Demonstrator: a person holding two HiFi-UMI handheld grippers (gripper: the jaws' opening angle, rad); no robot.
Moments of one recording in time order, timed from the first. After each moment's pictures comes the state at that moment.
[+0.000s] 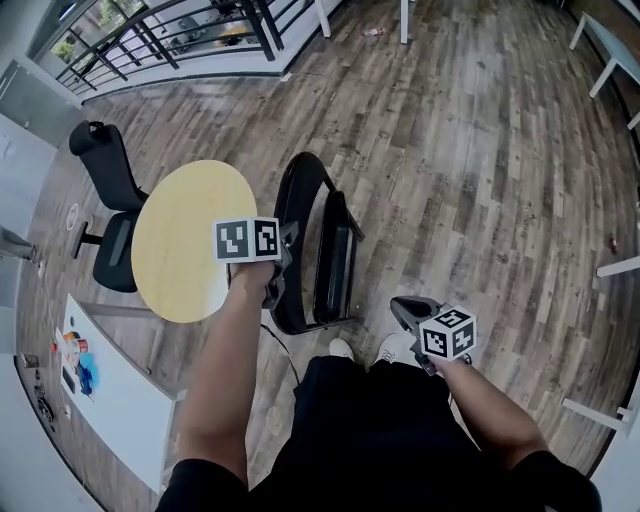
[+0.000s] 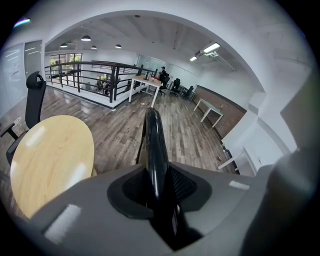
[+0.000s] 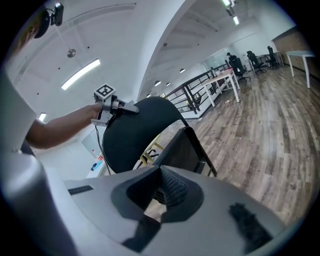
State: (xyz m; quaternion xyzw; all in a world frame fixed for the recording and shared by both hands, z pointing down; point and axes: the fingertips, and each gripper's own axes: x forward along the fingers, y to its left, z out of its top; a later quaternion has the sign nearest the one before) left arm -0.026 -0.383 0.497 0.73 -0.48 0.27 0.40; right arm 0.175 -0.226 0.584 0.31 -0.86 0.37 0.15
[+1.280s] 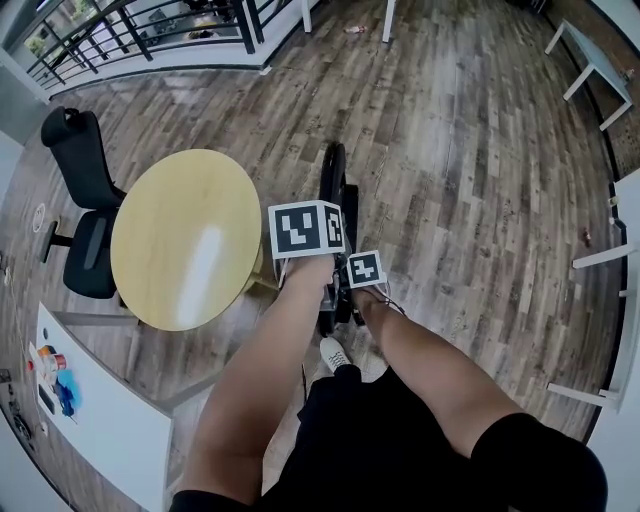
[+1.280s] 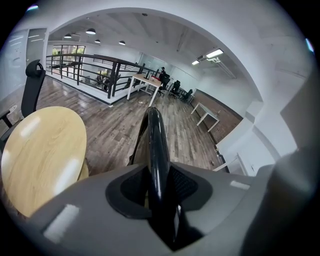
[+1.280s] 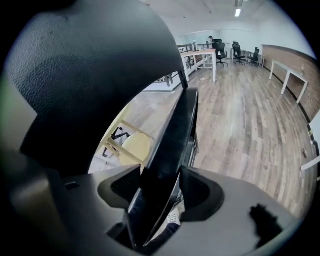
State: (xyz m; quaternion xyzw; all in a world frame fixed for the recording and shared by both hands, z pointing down) left arm -0.003 -0.381 0.499 0.74 -0.46 0.24 0.43; right arm 0.022 -0.312 0.721 0.42 -0.70 0.45 0.37
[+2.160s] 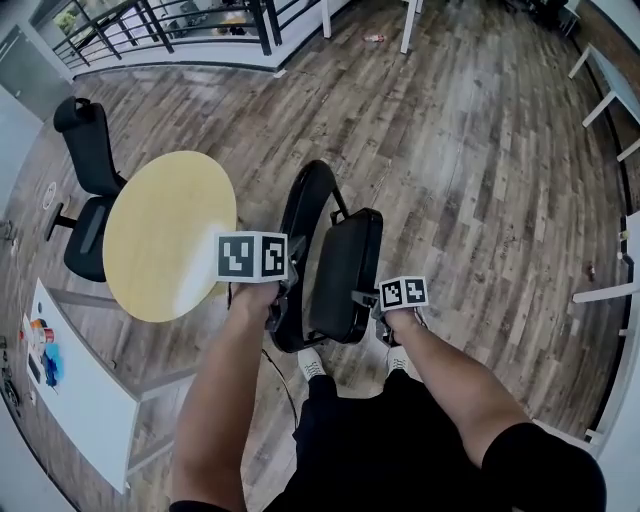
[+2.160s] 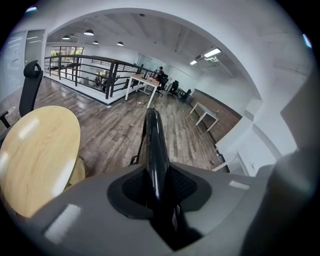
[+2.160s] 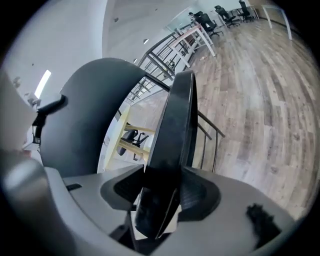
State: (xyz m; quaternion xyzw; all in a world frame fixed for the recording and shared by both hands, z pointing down) left arm 0.017 -0.379 0.507 0.74 -0.46 0.24 0.43; right arm 0.155 -0.298 0.741 0.30 -0.73 0.57 0.22
